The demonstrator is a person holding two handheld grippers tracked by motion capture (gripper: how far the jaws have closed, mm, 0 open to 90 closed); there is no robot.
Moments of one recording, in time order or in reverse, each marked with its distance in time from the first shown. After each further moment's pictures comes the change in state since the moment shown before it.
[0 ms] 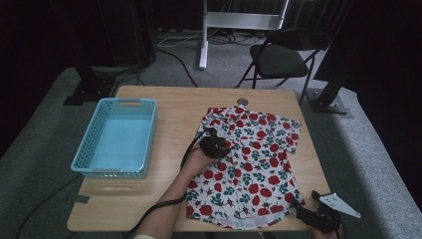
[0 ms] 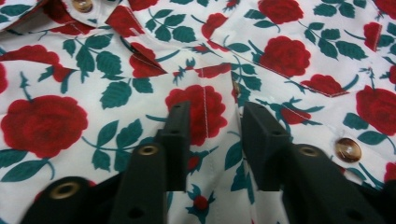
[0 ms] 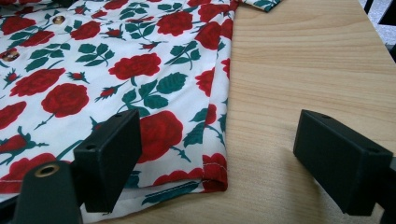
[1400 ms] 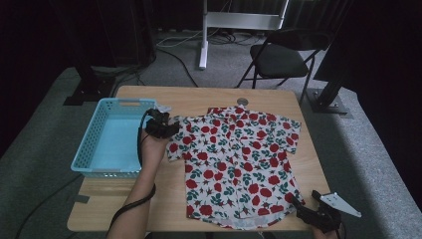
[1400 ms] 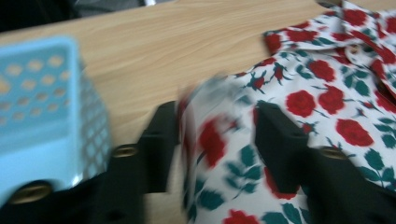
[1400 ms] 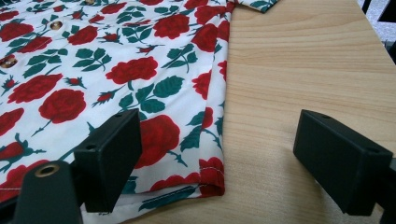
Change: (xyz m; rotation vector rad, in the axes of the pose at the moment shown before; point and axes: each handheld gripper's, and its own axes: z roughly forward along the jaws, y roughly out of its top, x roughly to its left) left arm 0.091 -0.037 -0.134 -0.052 0.460 -0.454; right arm -0.002 0.001 0.001 -0.004 -0.001 0.021
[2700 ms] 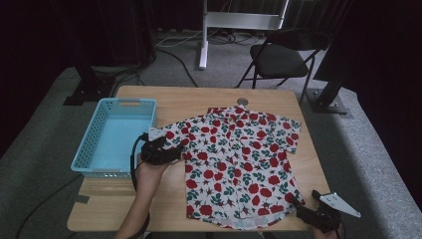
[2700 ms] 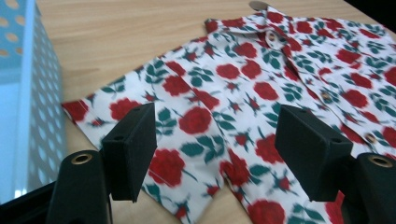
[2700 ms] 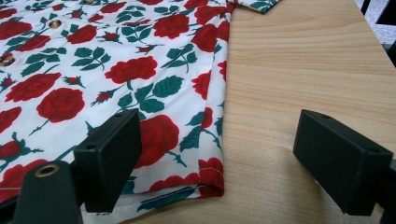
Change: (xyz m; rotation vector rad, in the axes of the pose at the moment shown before) left arm -0.026 -0.063 -0.056 -0.107 -0.171 -0.015; right arm 0.000 -0.001 0.001 -0.002 -0.005 -0.009
